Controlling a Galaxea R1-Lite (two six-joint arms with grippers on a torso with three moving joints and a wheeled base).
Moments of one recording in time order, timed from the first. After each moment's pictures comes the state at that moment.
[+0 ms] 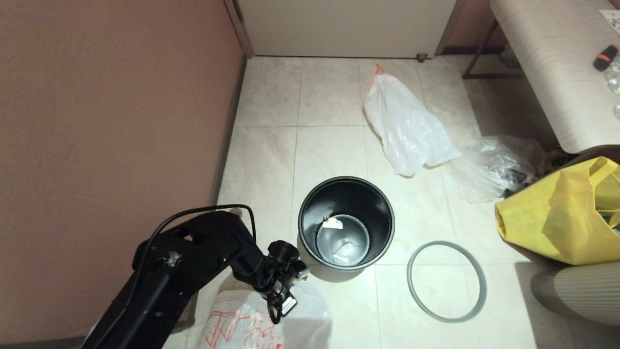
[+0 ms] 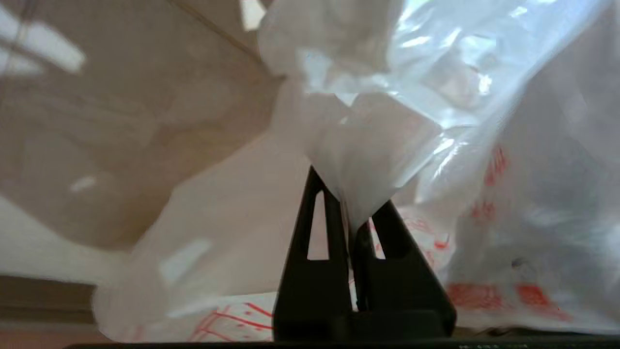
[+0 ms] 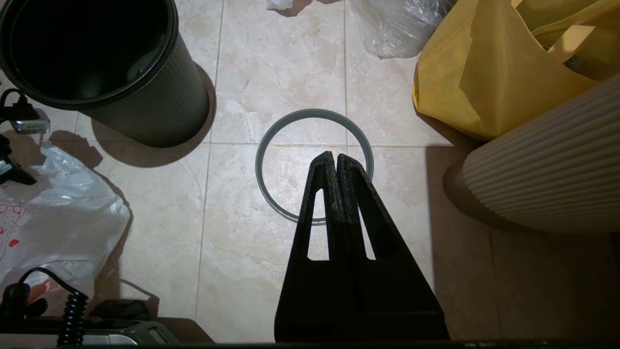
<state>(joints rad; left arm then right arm) -0.41 2.67 -1.37 -0.07 0.08 0.47 0.00 0.00 -0.01 0.02 0.00 -0.03</state>
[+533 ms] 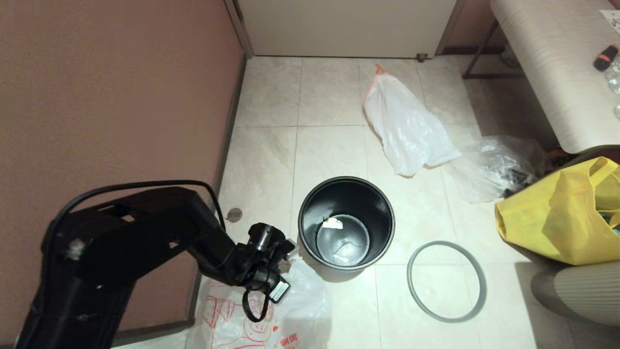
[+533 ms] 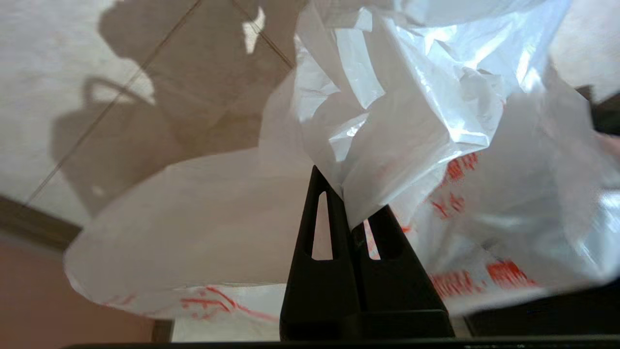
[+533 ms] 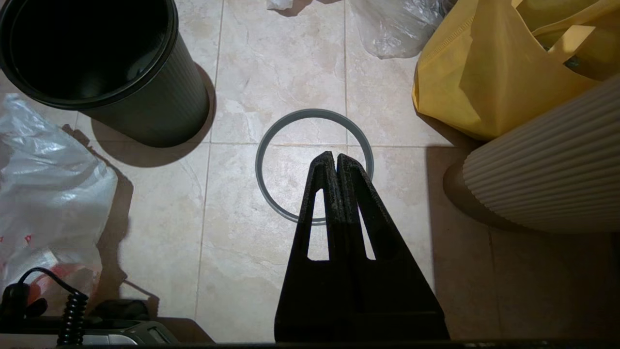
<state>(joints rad) -0.41 2.34 -1.05 -0.25 0.06 0.38 0.00 0.00 -0.01 0.02 0.00 -0.03</state>
